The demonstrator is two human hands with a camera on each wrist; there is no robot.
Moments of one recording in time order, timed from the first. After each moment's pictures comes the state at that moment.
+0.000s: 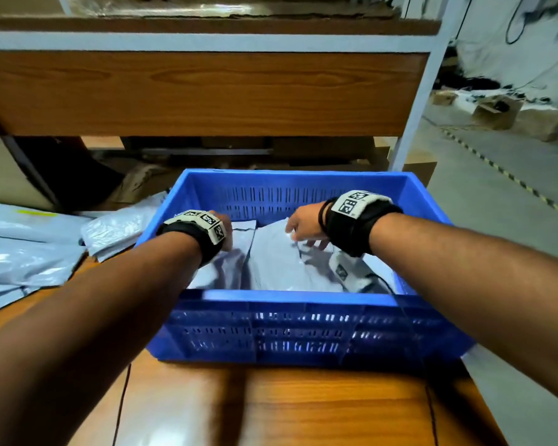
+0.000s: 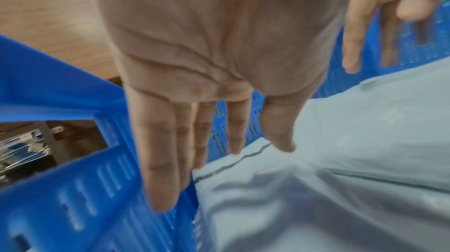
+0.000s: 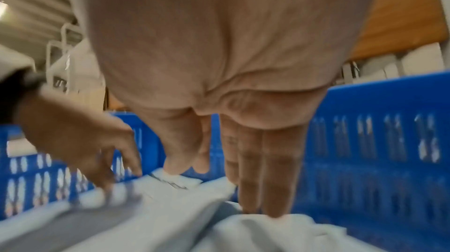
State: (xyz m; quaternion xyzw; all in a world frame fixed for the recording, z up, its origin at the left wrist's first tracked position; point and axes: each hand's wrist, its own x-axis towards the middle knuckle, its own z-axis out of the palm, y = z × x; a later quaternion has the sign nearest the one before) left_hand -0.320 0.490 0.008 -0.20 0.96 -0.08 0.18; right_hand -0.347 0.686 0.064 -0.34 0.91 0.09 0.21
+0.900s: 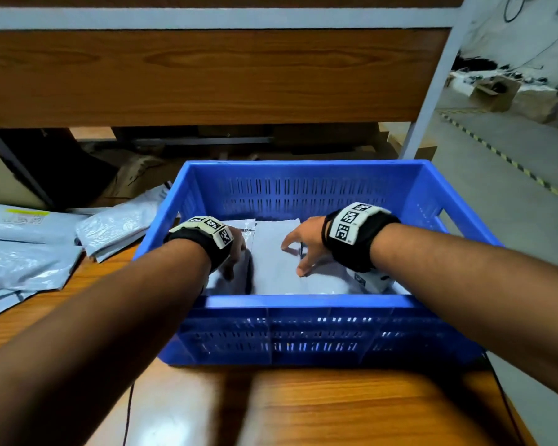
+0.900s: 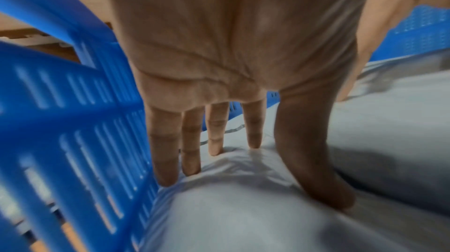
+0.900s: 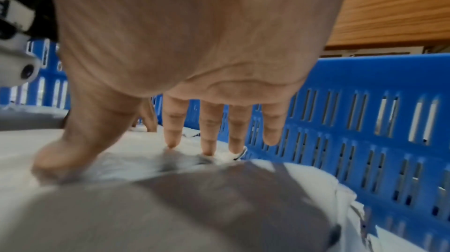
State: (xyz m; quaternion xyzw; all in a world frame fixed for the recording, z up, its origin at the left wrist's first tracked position) left_hand -0.349 0.459 -0.047 -0.08 0.94 -0.05 0.34; right_hand -0.351 0.675 0.023 -0.40 0.88 0.13 0.23
